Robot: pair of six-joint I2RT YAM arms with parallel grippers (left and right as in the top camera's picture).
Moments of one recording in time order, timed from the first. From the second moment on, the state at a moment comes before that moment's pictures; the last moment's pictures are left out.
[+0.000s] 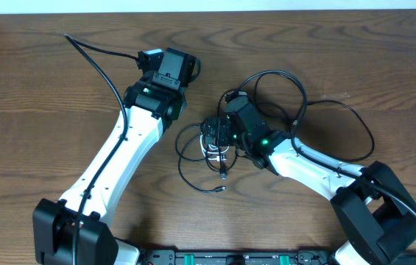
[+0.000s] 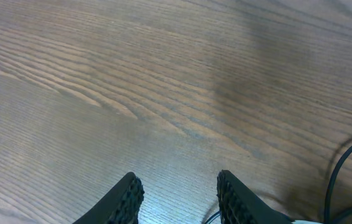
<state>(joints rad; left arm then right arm) -0.38 1.60 1.34 -0.83 -0.48 -0.56 0.68 1.76 0.96 -0.01 -0.07 0.65</state>
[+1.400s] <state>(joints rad) -0.38 1.60 1.34 -0.84 -0.48 -0.56 0.63 1.87 0.88 0.21 -0.29 0.45</state>
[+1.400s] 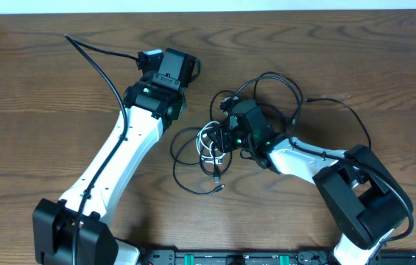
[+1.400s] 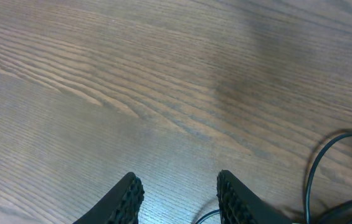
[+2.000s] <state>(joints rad) -0.38 1.60 1.34 -0.83 -0.48 -0.56 0.59 1.67 0.88 0.02 -0.27 0.45</state>
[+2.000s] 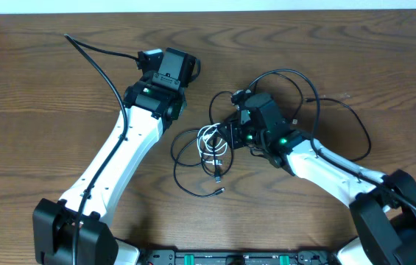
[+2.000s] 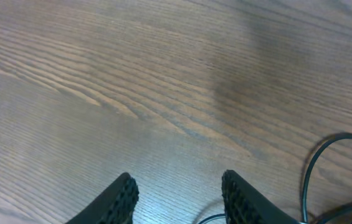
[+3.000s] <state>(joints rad) -0.38 1.60 1.34 -0.83 -0.48 -0.56 0.42 1.39 0.90 -0.03 -0.34 0.45</state>
